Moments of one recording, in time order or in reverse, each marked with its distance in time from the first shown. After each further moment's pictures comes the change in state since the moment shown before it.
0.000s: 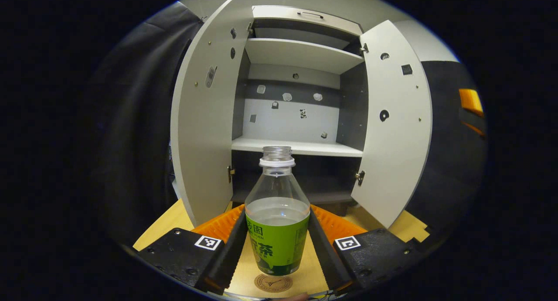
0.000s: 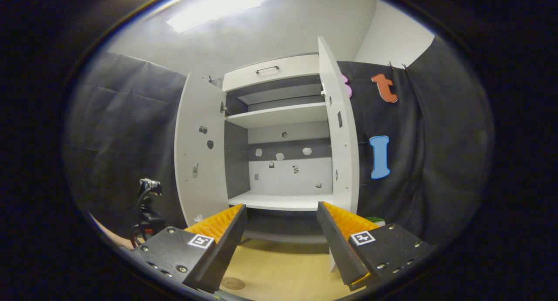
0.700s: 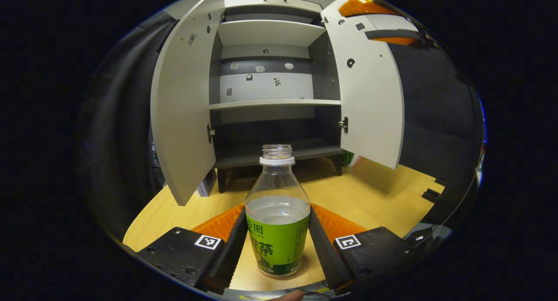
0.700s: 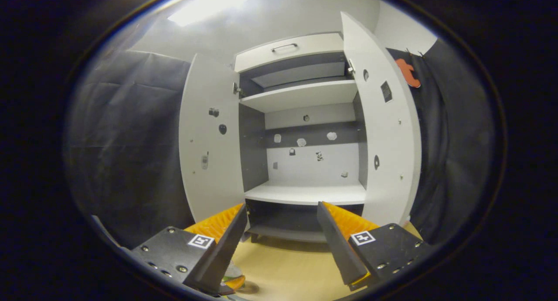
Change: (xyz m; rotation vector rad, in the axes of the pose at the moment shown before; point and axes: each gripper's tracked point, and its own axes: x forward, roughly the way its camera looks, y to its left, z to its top) left arm 0.007 -0.017 -0.131 0.163 0.056 -0.138; right arm 0.082 0.051 -0.038 -0.003 0.096 0.100
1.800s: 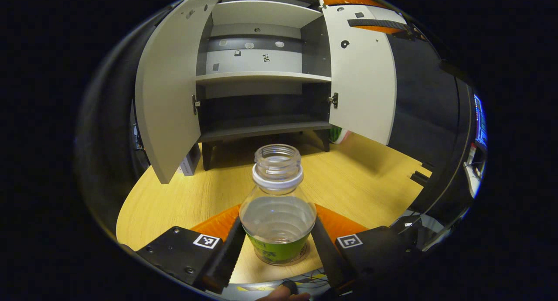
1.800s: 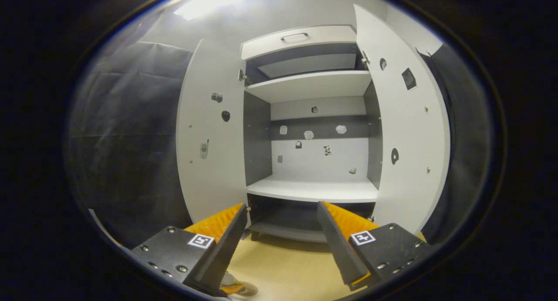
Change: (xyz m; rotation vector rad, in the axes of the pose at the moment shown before) left arm -0.009 0.004 -0.032 -0.042 0.139 -0.124; right arm 0.021 0.007 -0.018 -0.026 0.021 0.007
